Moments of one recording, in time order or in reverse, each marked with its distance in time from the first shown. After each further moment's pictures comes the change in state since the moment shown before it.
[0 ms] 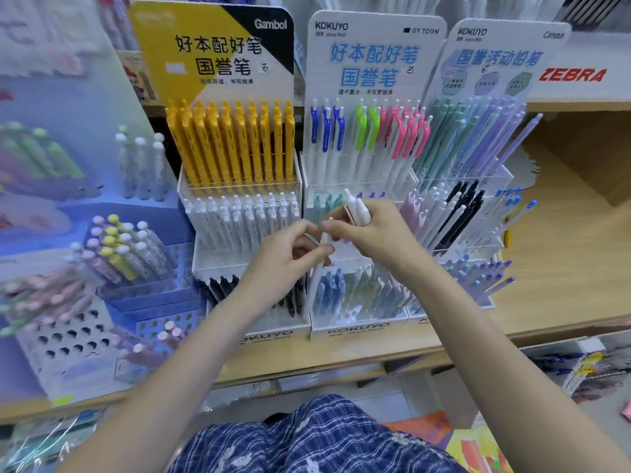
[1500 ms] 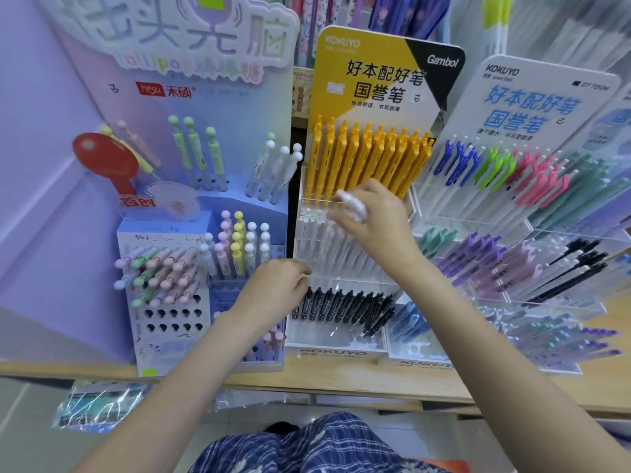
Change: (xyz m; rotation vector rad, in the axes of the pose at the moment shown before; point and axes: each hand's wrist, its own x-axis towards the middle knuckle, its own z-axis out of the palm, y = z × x) left_hand -0.044 -0.073 -0.112 0.675 0.059 -0.182; right_hand 0.077 -0.041 0.125 -0.583 0.053 -0.266
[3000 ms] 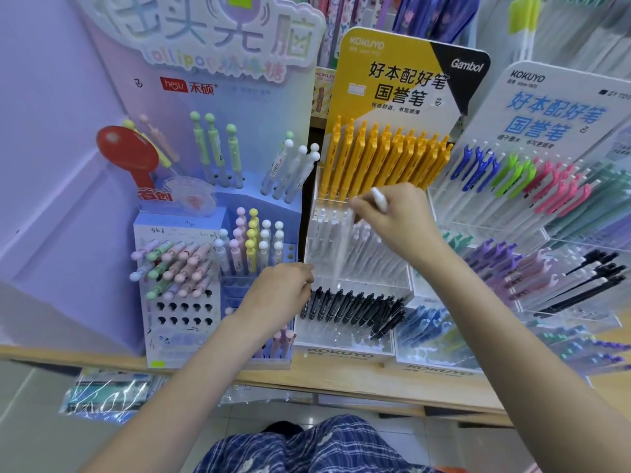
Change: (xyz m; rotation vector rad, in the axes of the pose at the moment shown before) left_hand -0.006 -0.007 -0.002 0.140 -0.087 -0.021; right_hand 0.007 -0.010 -0.016 0.079 -0.087 0.042
